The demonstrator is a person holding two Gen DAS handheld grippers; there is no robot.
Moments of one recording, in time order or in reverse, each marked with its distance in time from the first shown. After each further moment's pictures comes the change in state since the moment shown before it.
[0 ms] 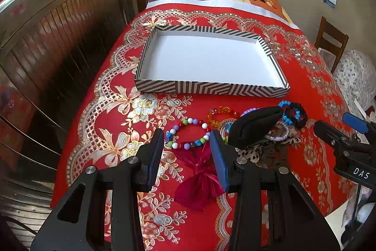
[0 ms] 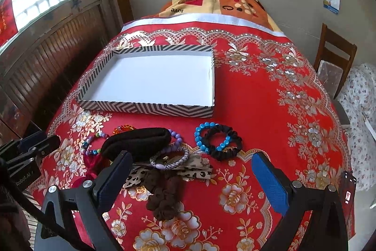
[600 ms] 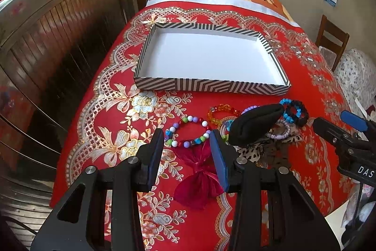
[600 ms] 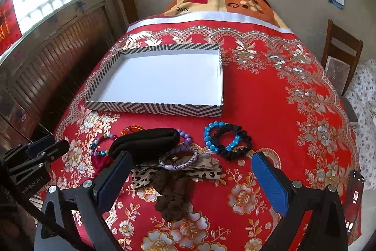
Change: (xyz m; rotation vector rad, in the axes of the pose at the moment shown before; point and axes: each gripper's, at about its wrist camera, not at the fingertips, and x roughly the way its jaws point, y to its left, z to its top) left arm 0.002 -0.002 -0.001 0.004 0.013 0.006; right arm 0.003 0.001 0.002 0.012 0.008 0.055
